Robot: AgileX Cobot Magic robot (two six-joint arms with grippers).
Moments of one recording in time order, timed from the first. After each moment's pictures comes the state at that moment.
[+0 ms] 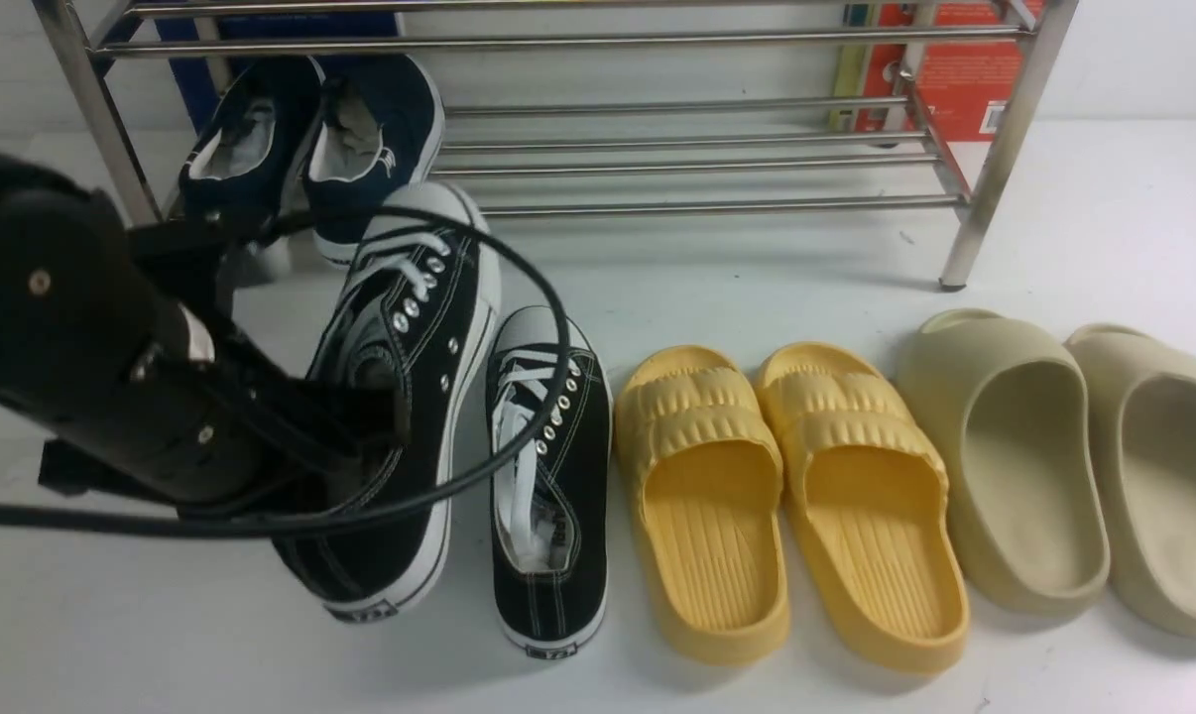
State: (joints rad) right arm 0.02 -0.01 0.02 0.06 0.38 -0.01; left arm -0.41 1.27 -1.02 0.03 0.97 -0.53
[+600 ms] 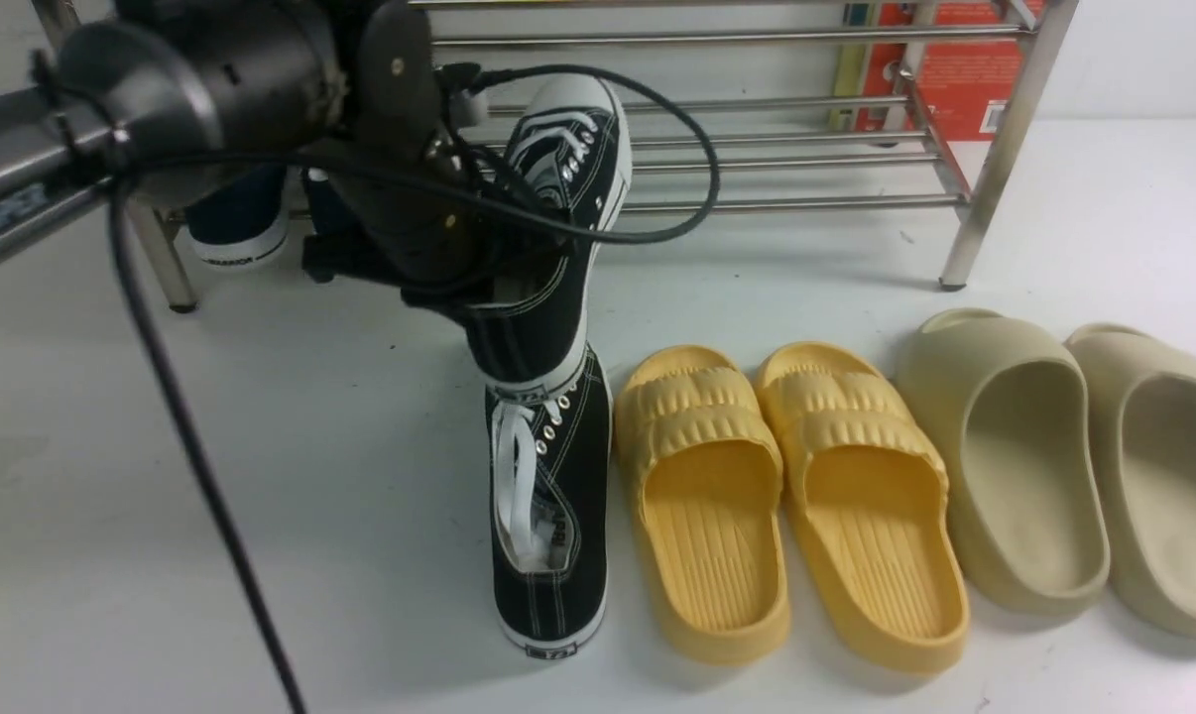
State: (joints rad) right arm 0.02 -0.01 0.02 0.06 0.38 -0.01; left arm -0.41 1.88 -1.65 0.05 0.93 -0.48
